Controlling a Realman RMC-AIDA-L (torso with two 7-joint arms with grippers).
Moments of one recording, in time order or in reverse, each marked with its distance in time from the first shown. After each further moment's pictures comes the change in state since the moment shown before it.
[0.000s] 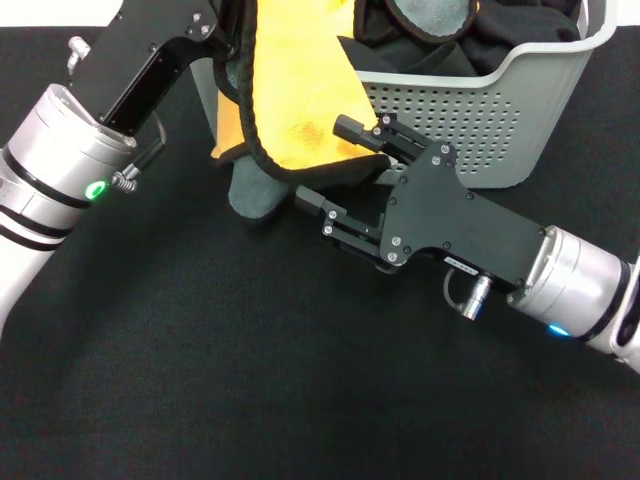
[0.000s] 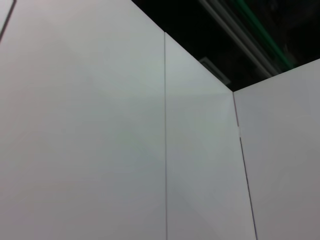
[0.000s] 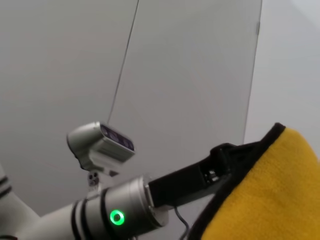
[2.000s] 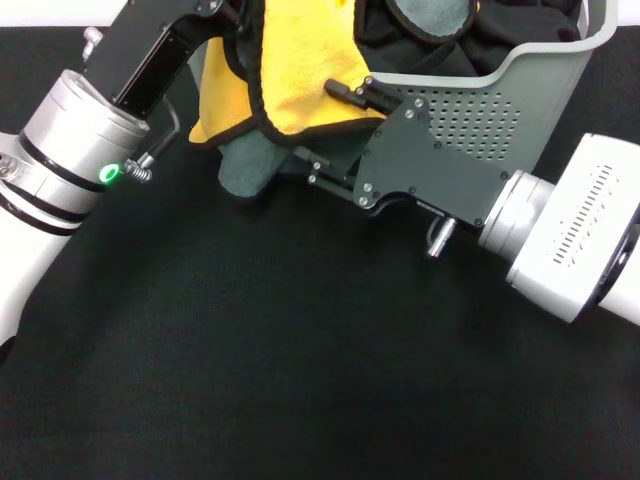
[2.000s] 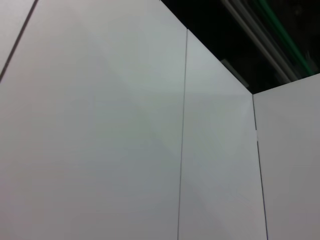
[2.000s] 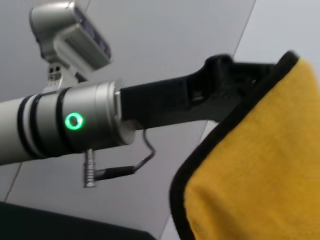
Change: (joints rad) left arm -0.062 0.000 0.028 -0.079 -0.083 -0.013 -0.035; right arm -0.110 0.000 0.519 0.299 -0.573 -0.512 -0.003
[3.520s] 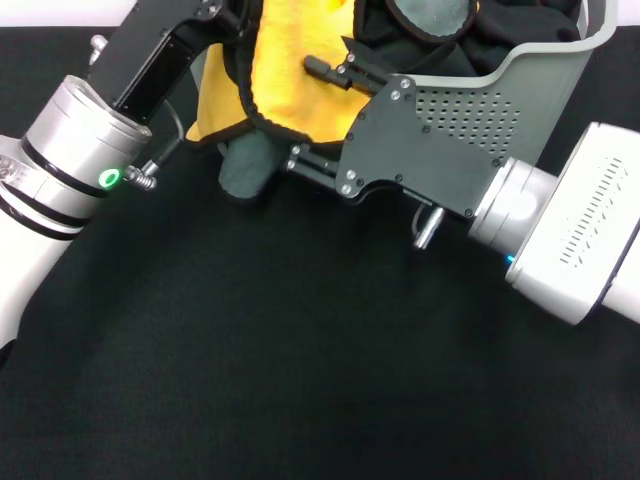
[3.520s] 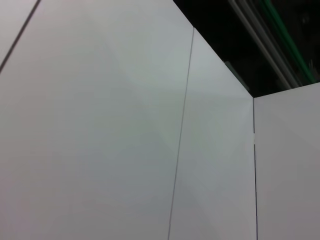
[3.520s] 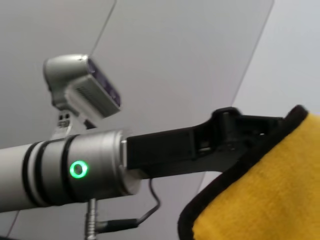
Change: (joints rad) left arm 0.005 0.000 0.019 -0.002 -0.009 0.003 -0.065; right arm -0.013 0.000 0.007 0.073 -0.018 0.019 0.002
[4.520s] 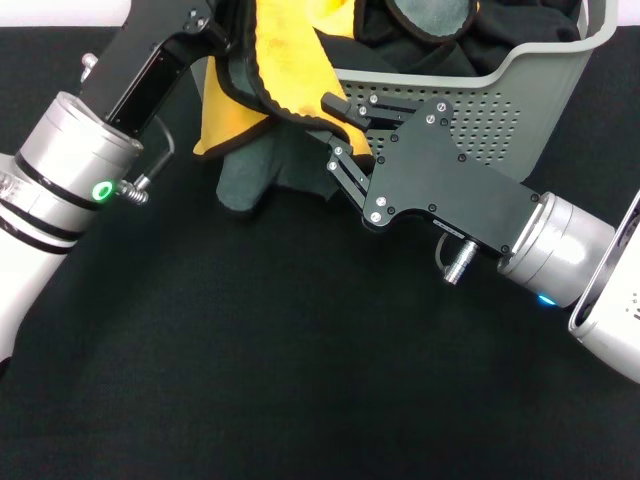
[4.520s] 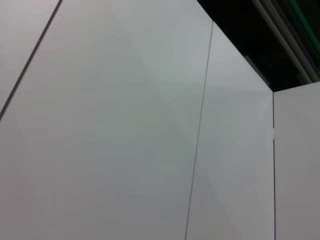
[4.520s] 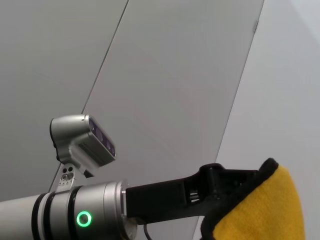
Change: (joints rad) left arm 0.011 0.000 0.004 -0.039 -0.024 -0.005 0.007; right arm -0.089 0.000 -0.010 -0.013 0.008 0.168 0.002
